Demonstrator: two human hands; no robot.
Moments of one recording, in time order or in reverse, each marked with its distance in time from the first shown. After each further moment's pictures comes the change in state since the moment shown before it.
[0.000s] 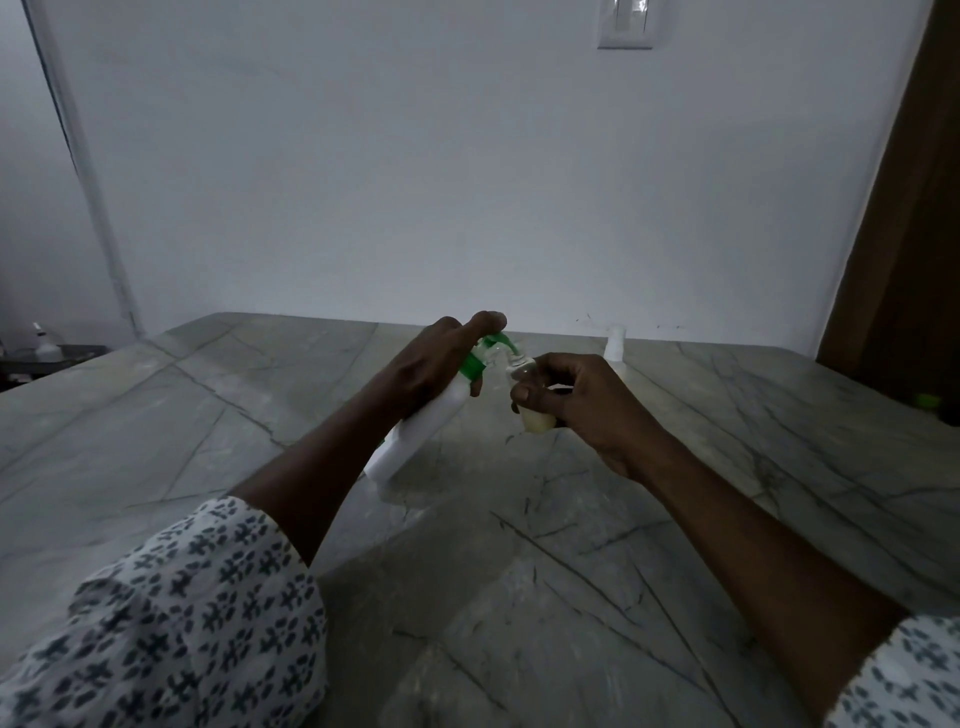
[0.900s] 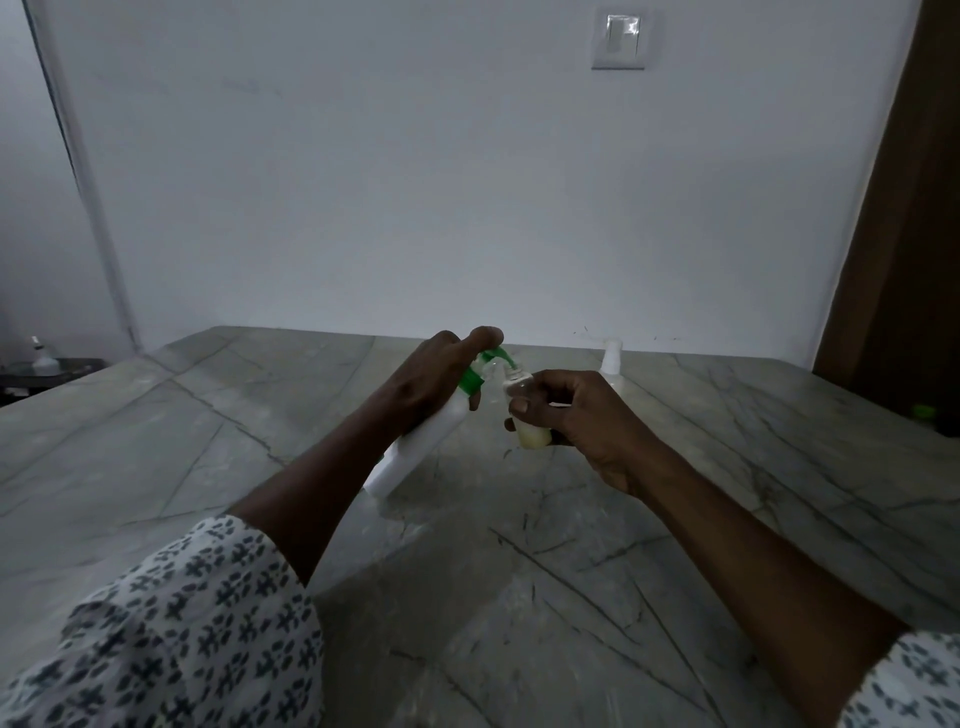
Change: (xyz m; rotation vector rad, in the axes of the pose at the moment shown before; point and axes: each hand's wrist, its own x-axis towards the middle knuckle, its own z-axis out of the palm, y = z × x) left_hand 0.002 -0.003 0.002 0.024 0.024 0.015; right_hand 0.002 0.004 -0.002 0.182 -0.077 0.018
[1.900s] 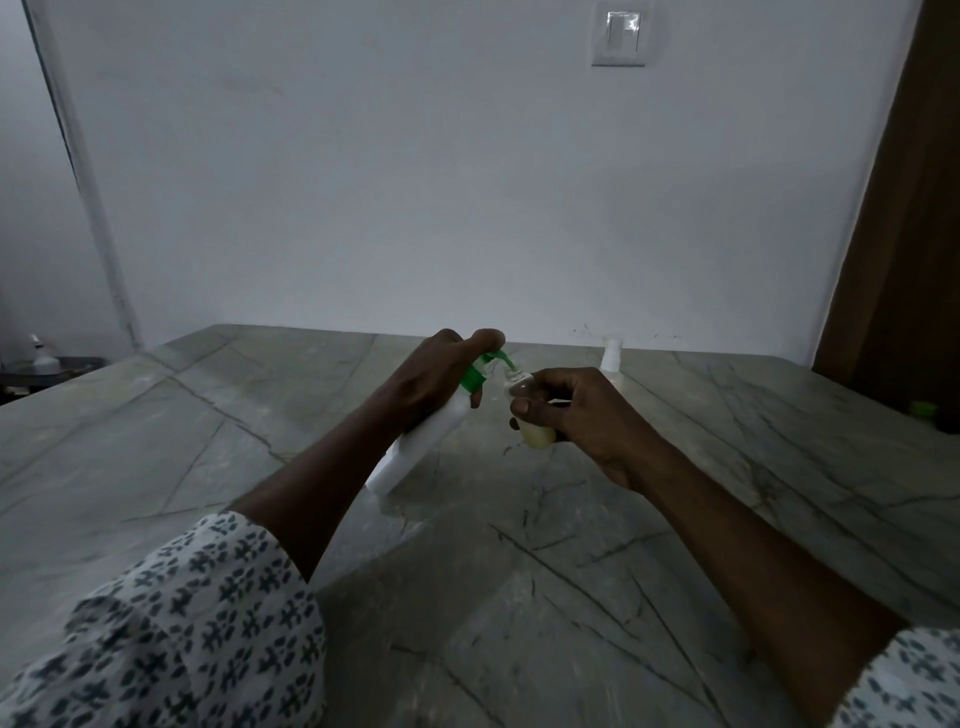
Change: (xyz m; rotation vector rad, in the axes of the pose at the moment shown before) left_hand -0.003 0.004 0.001 0.010 0.002 -0.001; right_hand -0.002 -0.004 0.000 -0.196 0.043 -0.005
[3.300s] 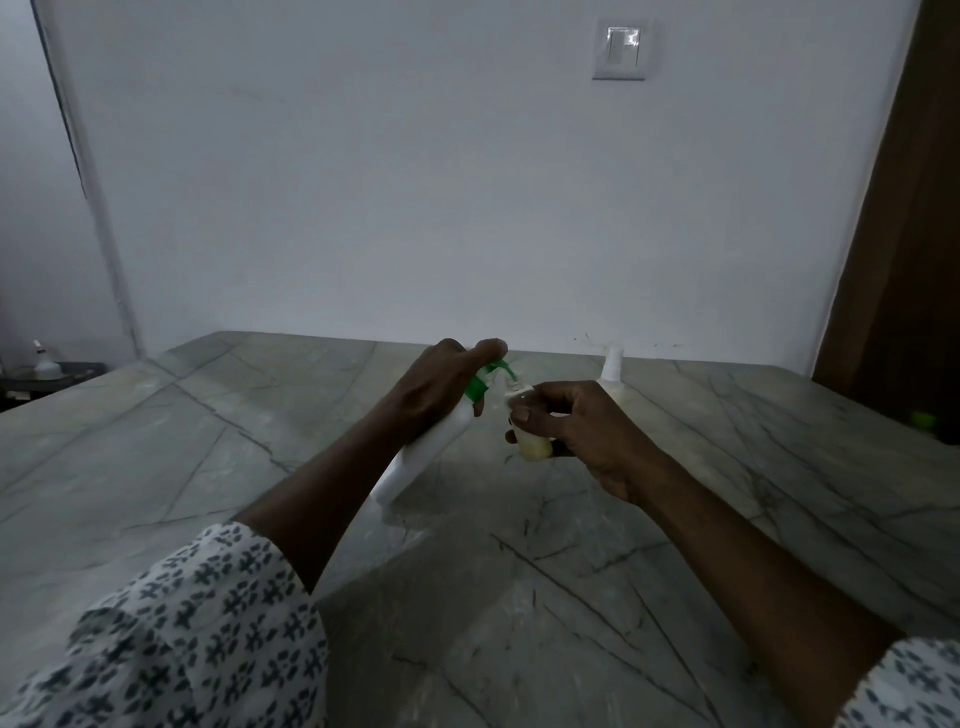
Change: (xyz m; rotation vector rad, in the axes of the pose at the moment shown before) left_hand 0.004 -0.007 0.001 0.048 0.023 0.050; right_hand 0.004 0.012 0.000 0.224 -0.077 0.030
